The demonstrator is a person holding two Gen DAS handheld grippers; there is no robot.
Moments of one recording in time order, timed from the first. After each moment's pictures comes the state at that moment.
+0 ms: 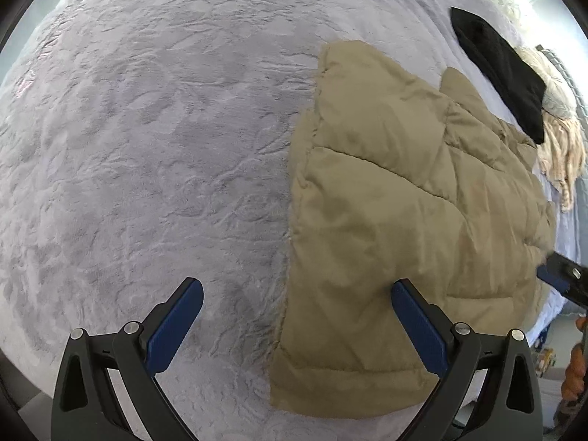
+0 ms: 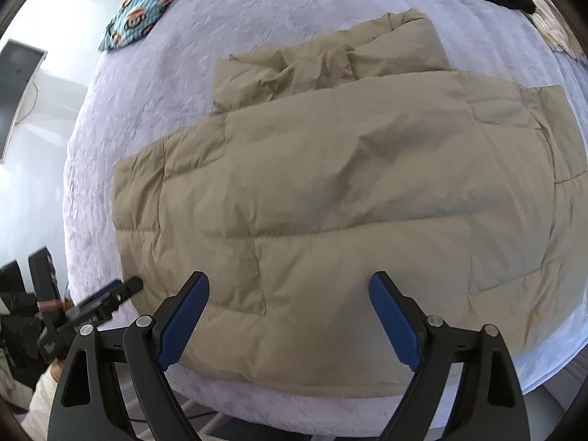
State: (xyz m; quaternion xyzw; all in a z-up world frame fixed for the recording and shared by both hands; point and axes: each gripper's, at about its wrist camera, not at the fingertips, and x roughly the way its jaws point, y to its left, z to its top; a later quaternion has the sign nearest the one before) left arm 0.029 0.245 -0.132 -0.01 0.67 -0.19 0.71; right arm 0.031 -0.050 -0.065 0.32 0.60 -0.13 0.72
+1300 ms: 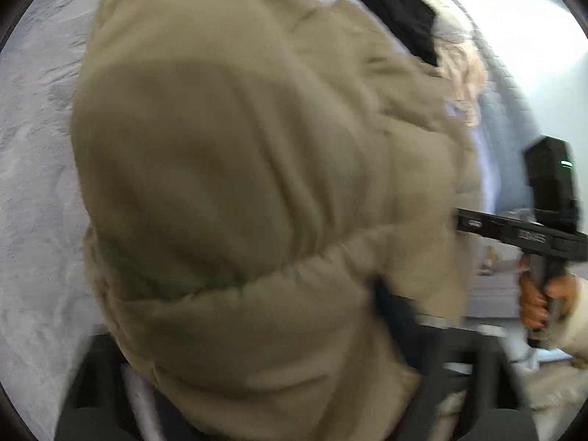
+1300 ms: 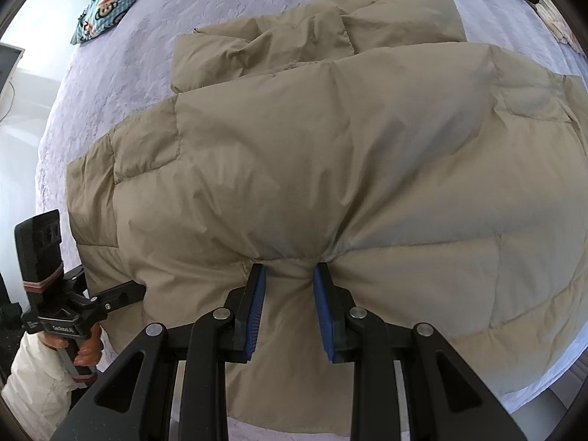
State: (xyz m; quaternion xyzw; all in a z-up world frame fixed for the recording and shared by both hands) left arm 0.067 0.167 -0.189 -0.03 0.68 -0.46 0.57; right arm 0.058 -0.045 -0.116 0.30 0.64 -0.15 0.70
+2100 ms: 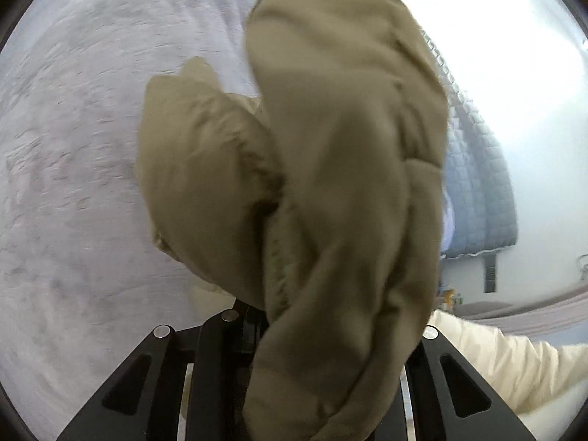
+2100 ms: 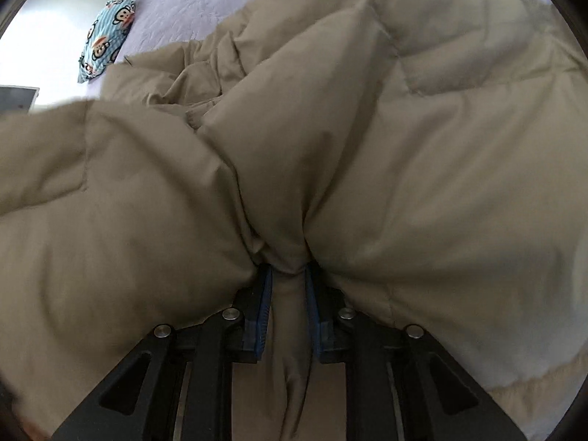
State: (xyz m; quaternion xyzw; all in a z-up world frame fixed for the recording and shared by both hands) left arm -0.051 0.036 -0.027 -0.09 0.64 -0.43 0.63; right arm 0.022 -0.127 -0.165 0.41 0.59 -0.09 0.69
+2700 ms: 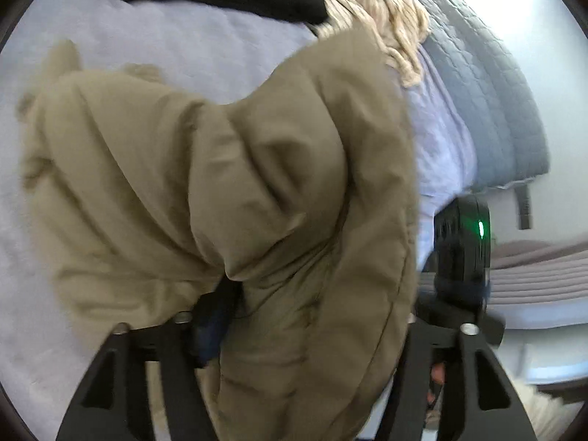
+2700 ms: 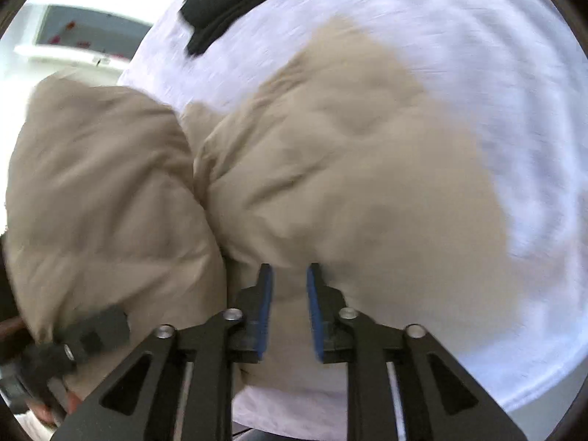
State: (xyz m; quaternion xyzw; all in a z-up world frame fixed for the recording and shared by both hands) left arm -0.145 -0.192 -0.051 0.05 0.67 -0.48 0.56; right arm -0.180 -0.229 -0.101 0.51 0.46 -0.17 0.70
